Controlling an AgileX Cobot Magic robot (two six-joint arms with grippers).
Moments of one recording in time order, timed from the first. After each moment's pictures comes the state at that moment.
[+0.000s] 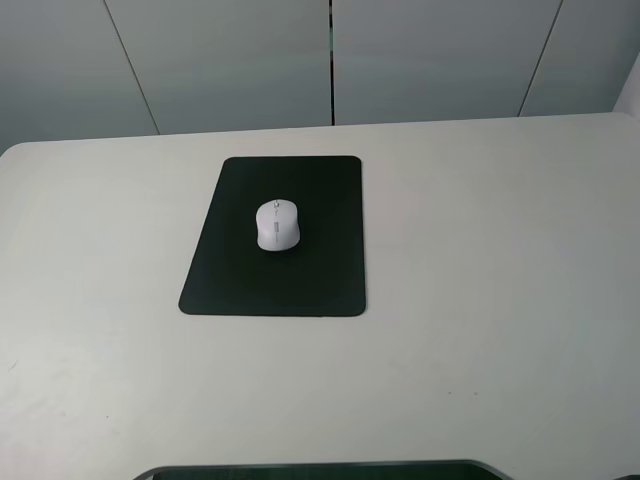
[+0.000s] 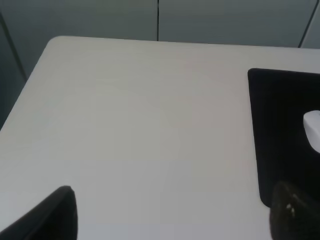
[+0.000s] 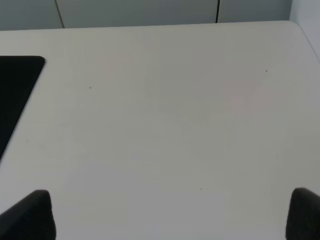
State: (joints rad) left arm 0.07 0.00 -0.61 0.01 1.15 -0.08; right arm -0.01 0.00 -0.49 0.02 1.10 0.00
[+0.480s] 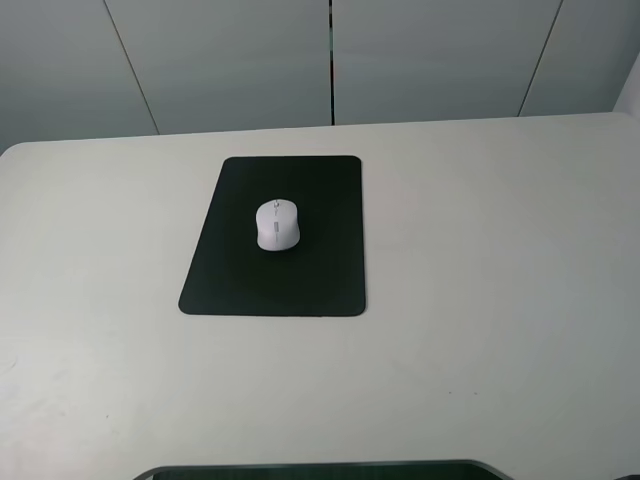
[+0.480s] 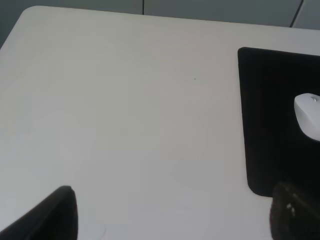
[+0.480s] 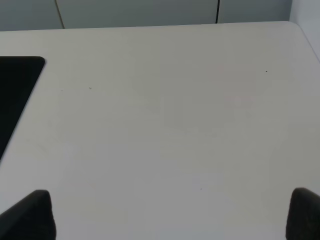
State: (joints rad) left arm 0.07 0.00 -0.51 -0.04 1.09 -0.09; right arm -0.01 0.00 -0.49 0.02 1.10 0.00
